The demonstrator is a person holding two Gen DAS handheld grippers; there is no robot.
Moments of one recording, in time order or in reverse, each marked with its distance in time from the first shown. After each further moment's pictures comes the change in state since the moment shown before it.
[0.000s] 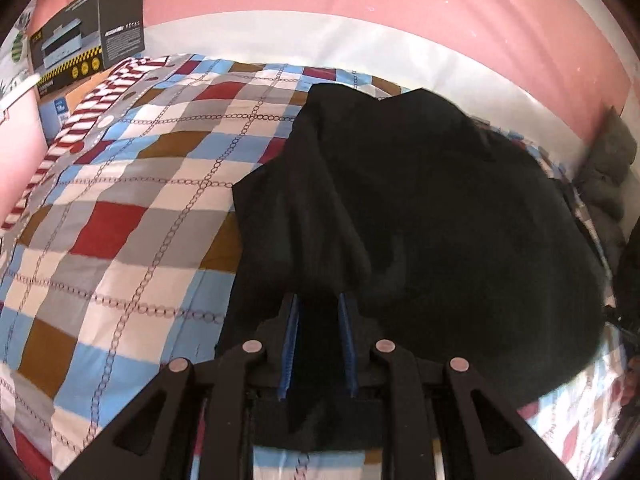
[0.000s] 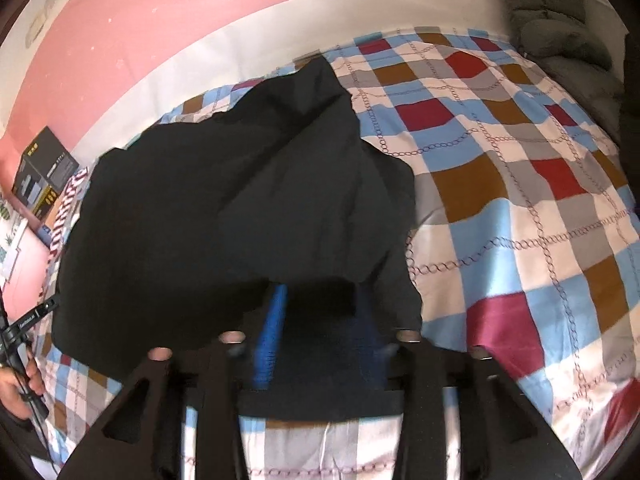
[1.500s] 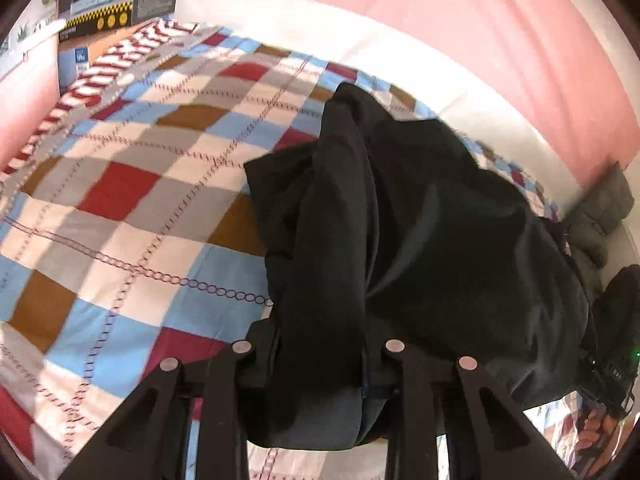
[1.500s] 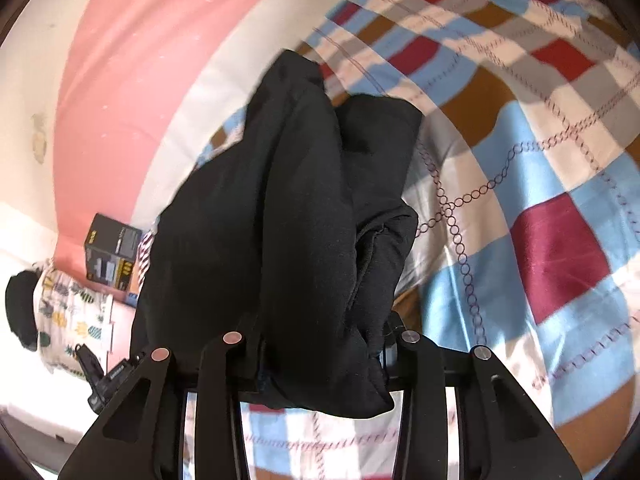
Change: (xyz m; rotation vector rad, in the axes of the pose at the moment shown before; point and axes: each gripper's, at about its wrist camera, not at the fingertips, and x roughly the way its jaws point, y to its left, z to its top) left arm -0.029 0.016 0.005 -0.156 0.038 -0.056; right arm -0.022 -0.032 -0.013 0.343 0.068 0.322
